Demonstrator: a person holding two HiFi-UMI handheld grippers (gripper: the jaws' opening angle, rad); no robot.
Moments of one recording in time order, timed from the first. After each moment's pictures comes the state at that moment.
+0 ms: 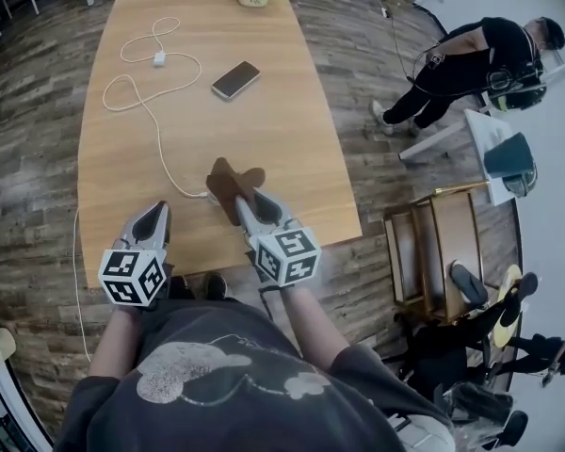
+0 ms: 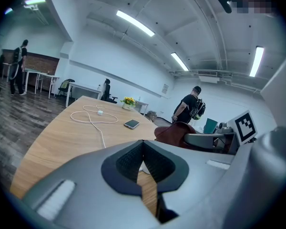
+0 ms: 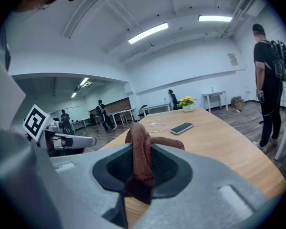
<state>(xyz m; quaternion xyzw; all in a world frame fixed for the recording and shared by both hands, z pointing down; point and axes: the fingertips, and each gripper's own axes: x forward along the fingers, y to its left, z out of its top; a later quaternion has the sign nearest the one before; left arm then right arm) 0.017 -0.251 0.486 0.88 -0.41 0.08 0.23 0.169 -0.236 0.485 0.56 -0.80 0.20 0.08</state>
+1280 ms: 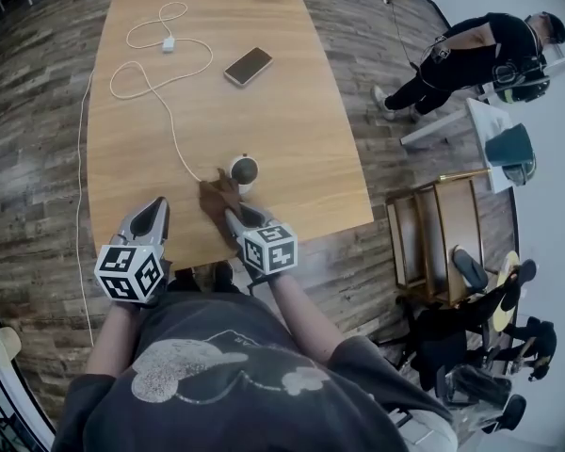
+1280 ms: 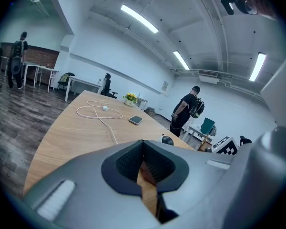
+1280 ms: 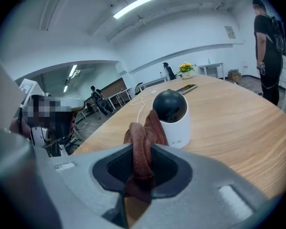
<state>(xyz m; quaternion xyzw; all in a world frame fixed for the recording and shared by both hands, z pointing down) -0.030 -0.254 0.498 0.88 -0.39 0.09 0.26 0.106 -0.213 0.599 0.54 -0.76 0.33 0.16</state>
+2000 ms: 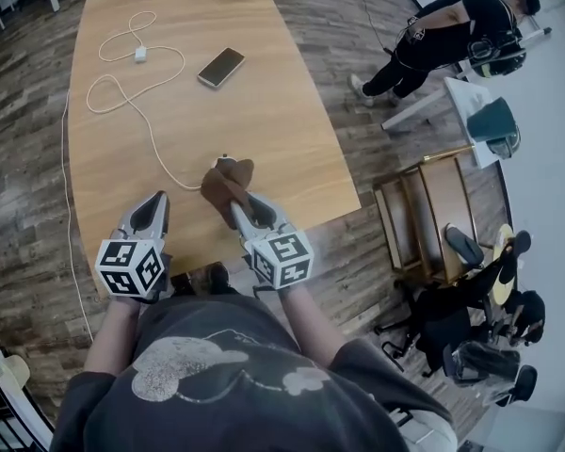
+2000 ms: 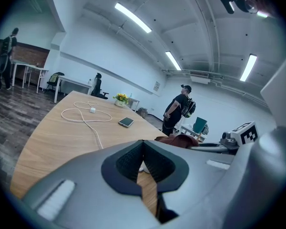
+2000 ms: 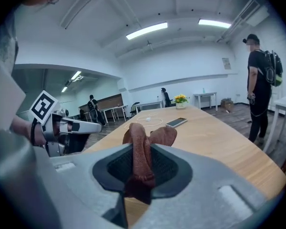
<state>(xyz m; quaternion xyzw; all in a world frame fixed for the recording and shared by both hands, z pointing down) 0.006 -0.269 0.490 0.90 -0.35 0.09 0.25 0.141 -0.211 0.508 0.61 -0.76 0.20 0.11</state>
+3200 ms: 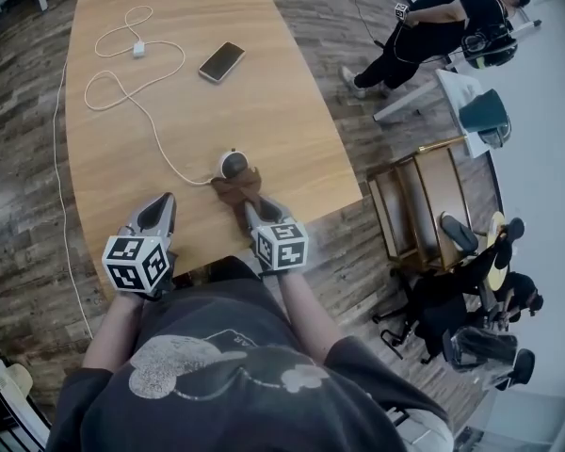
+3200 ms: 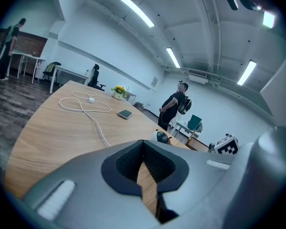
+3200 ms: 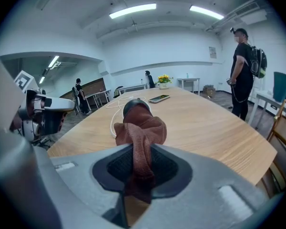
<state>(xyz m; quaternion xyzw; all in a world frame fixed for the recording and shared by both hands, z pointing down) 0.000 -0.267 0.517 0.90 -0.31 0.10 0.28 0.171 -0.197 0.595 0.66 -0.67 0.28 0.18</state>
